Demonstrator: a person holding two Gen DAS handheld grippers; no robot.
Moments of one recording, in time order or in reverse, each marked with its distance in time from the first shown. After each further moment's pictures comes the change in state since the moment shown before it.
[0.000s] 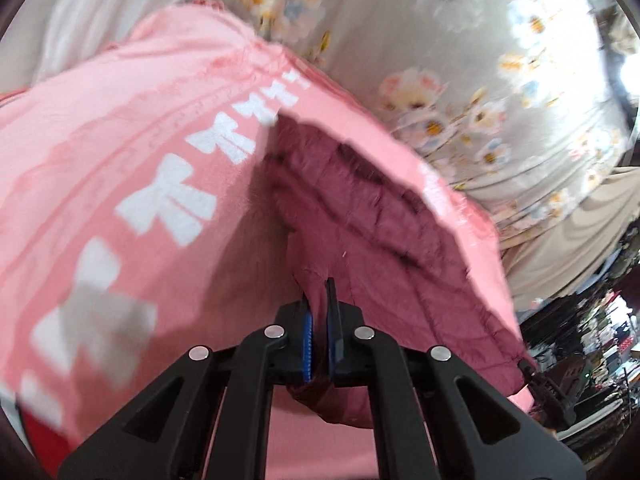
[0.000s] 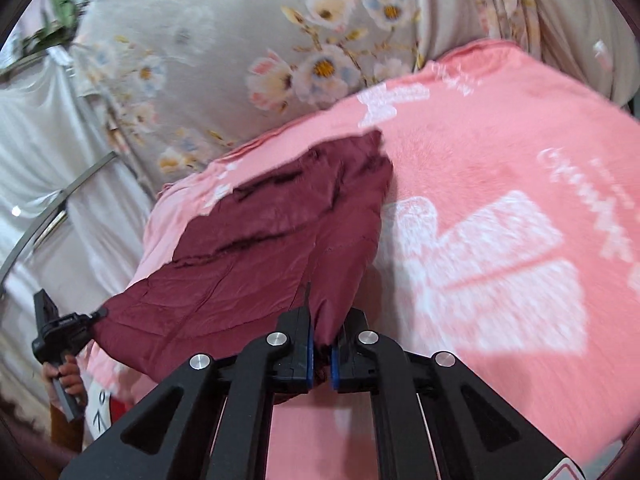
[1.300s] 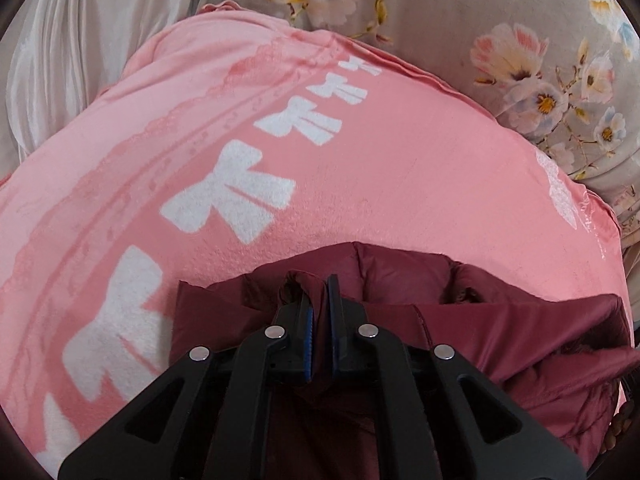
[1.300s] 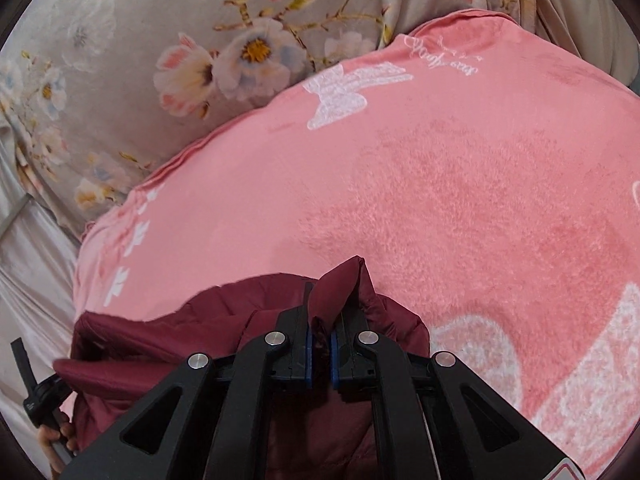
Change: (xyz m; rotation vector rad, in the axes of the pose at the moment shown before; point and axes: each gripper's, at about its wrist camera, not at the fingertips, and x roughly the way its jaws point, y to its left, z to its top) left arm 0.213 0.007 0.077 0.125 0.040 0.440; right arm 0.224 -0.026 0.104 0.124 0.044 -0.192
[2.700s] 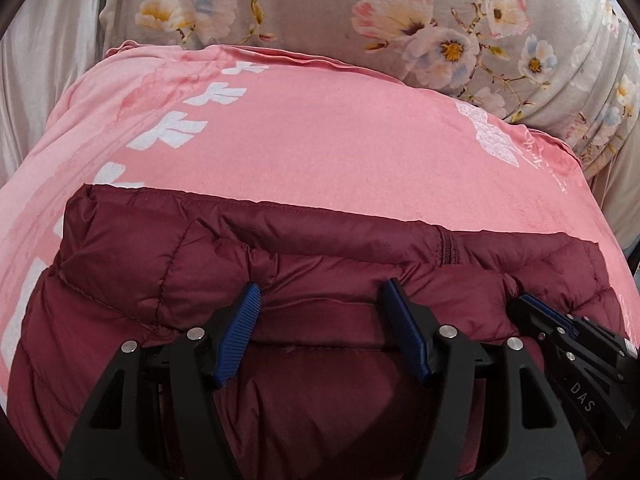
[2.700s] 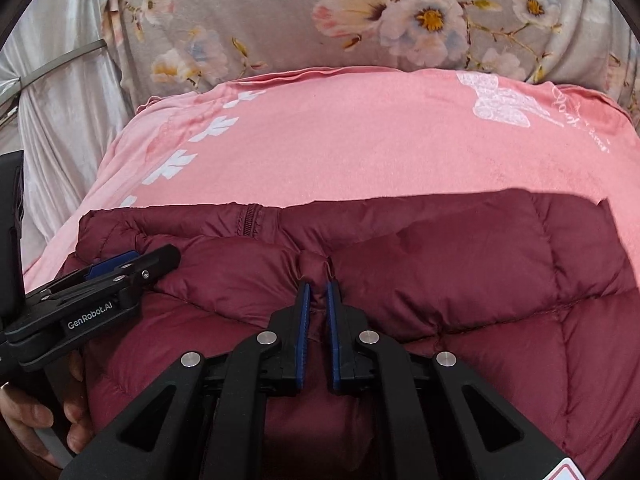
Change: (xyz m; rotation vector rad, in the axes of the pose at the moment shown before) left arm 0.001 -0.118 -0.051 0.227 -0.050 -0.118; right arm 0.034 0.145 -0.076 -0.431 0.078 0.088
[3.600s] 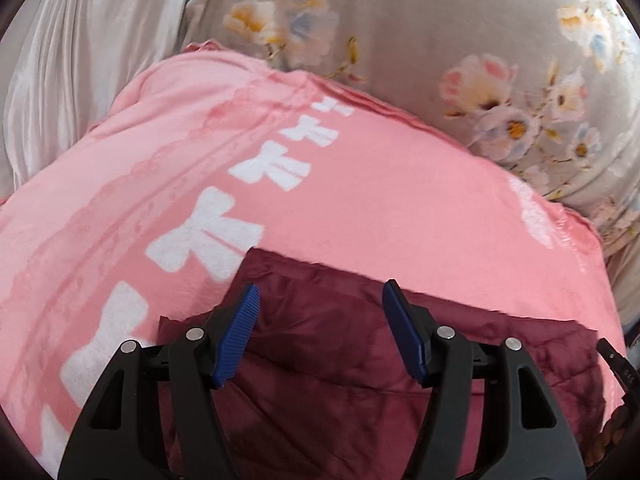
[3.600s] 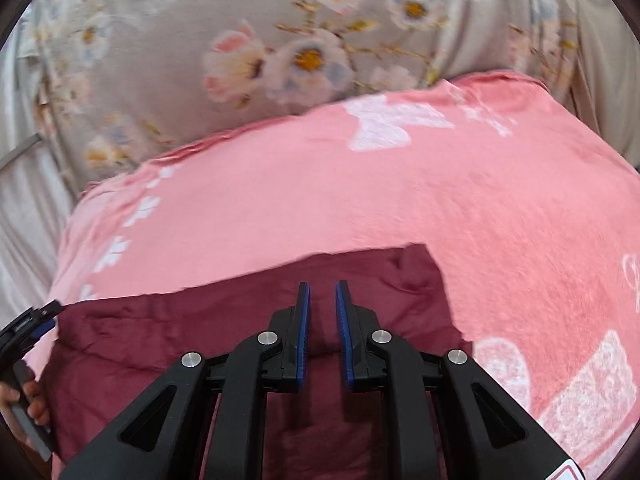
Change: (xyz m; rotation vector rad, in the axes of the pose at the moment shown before) left arm -0.030 0.109 0.037 -0.206 -0.073 0.076; right arm -0.057 -0.103 0.019 0.228 -0.133 -0.169
